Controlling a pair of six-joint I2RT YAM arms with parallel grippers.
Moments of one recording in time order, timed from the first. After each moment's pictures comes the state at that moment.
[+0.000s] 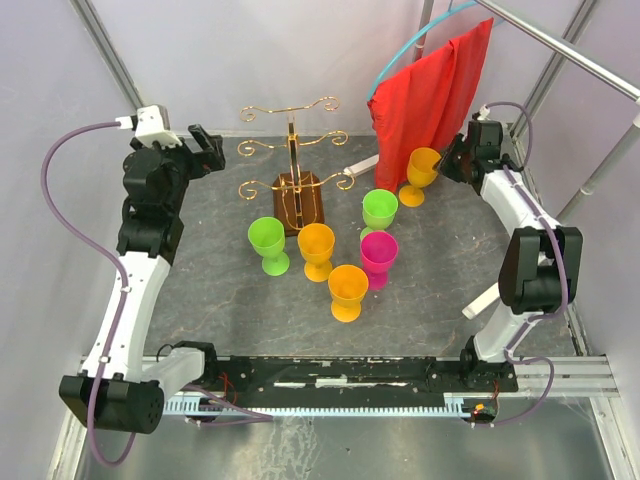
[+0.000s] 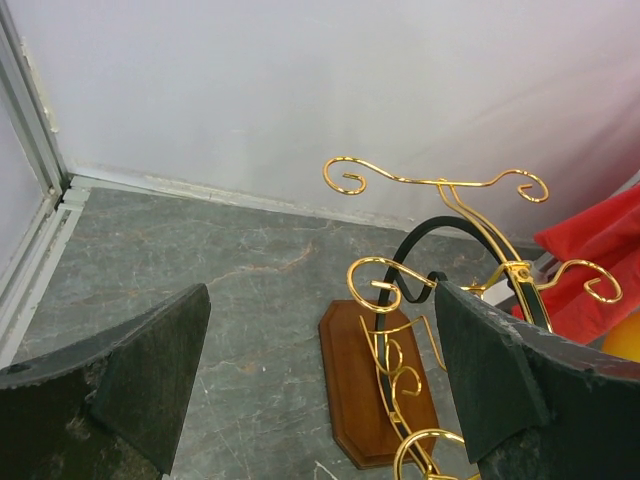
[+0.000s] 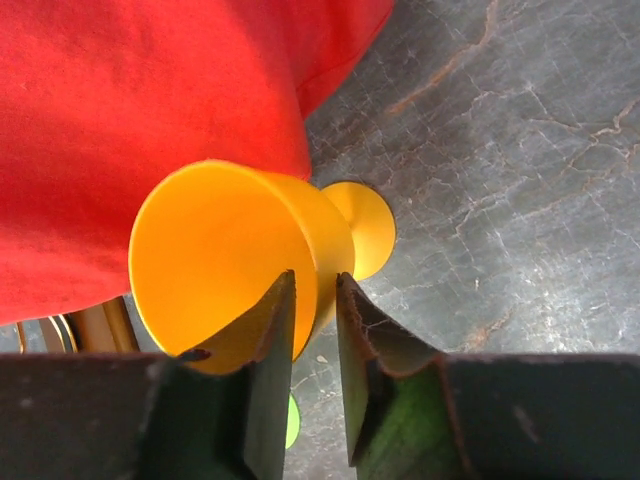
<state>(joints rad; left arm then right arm) -0.08 1.06 1.16 -0.10 -0.05 -0.23 0.01 1.75 1.38 -0.29 -0.08 0.49</state>
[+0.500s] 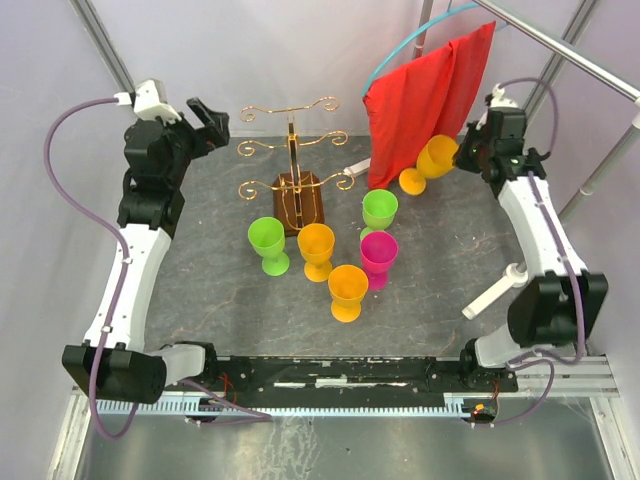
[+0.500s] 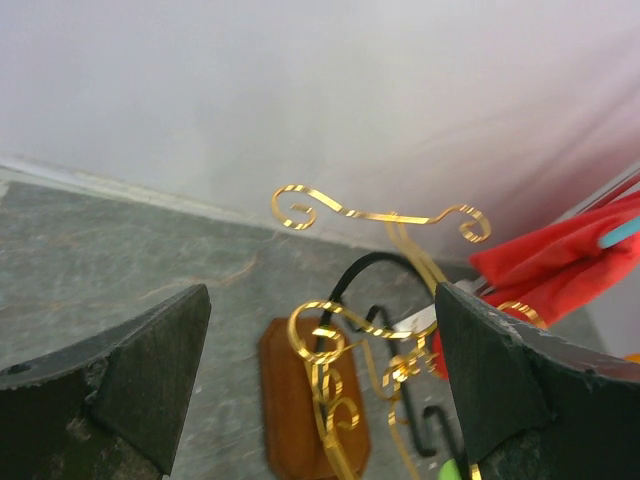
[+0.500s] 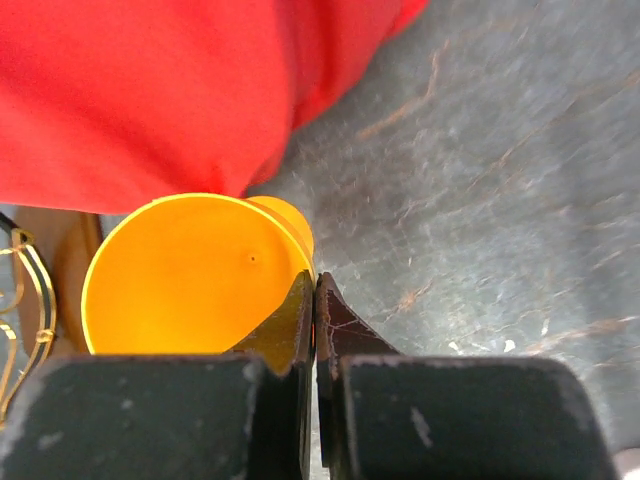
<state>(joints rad) -0.08 1.20 1.30 -0.14 0.00 -0.35 0.02 1.58 1.45 -0.48 -0.01 0.31</state>
